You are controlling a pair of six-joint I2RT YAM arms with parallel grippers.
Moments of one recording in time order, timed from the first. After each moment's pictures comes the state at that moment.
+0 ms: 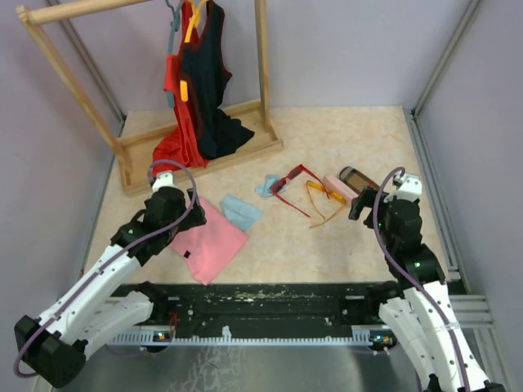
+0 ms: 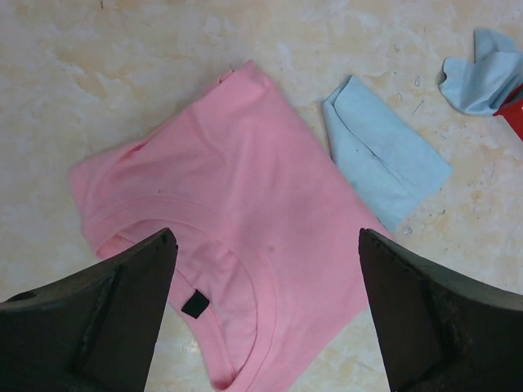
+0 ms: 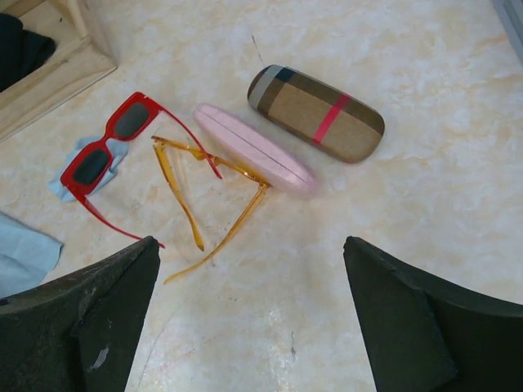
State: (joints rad) left arm -0.55 0.81 0.70 -0.59 -0.42 -0.59; right arm 0.26 0.46 0.61 -0.52 0.25 0.34
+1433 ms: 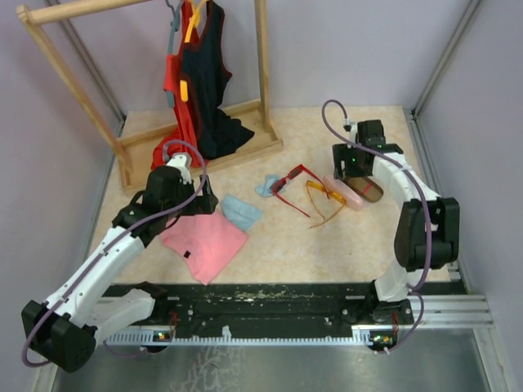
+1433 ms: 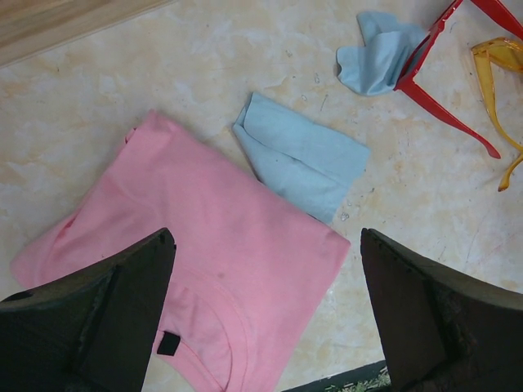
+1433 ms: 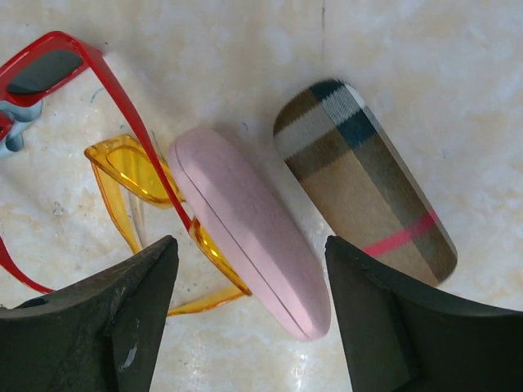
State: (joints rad) left arm -0.46 0.98 0.85 -0.50 -0.10 -0.37; right arm 0.10 1.60 1.22 -0.56 -0.07 0.00
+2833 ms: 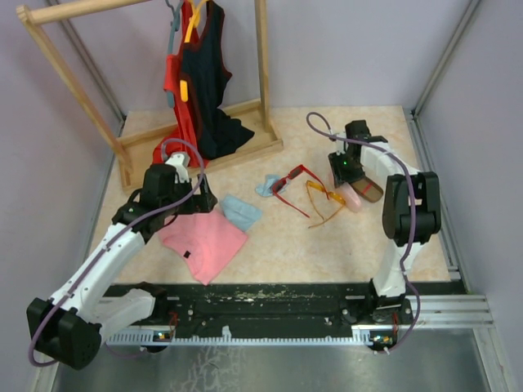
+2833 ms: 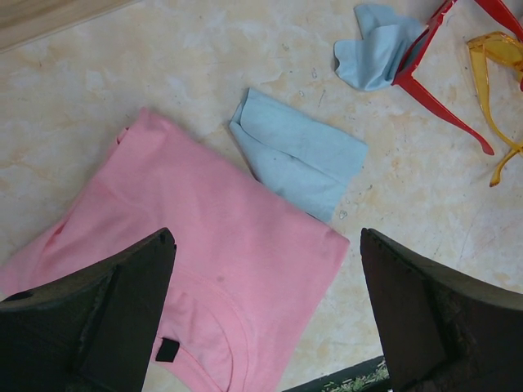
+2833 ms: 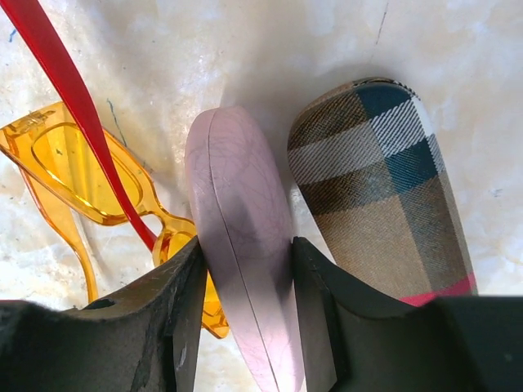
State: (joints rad) left arm -0.38 1.01 0.83 -0.47 0.02 -0.35; right arm 0.12 1.88 1.39 -0.70 -0.12 -0.18
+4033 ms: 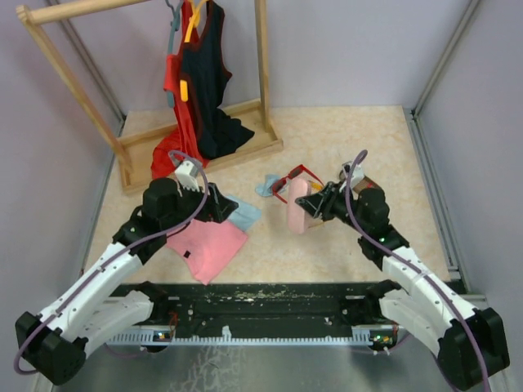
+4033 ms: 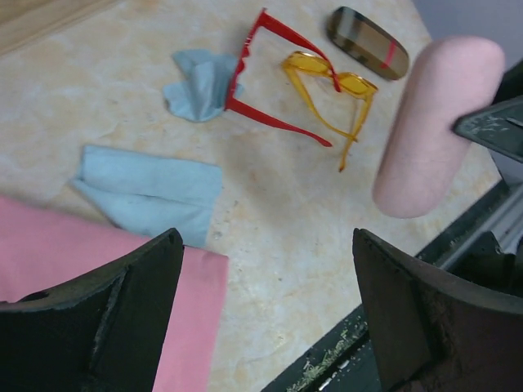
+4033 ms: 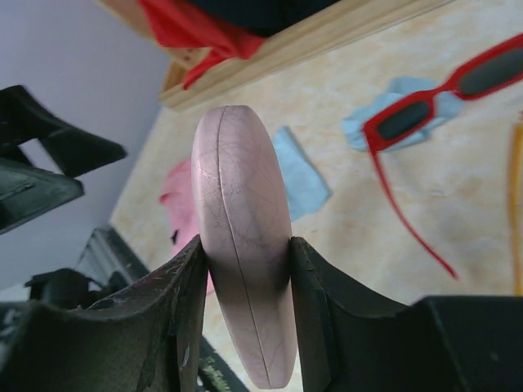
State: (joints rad) left arm -0.51 0.87 0.74 -0.24 0.16 -0.43; right arm 0.37 0.85 0.51 0.09 -0.36 0.61
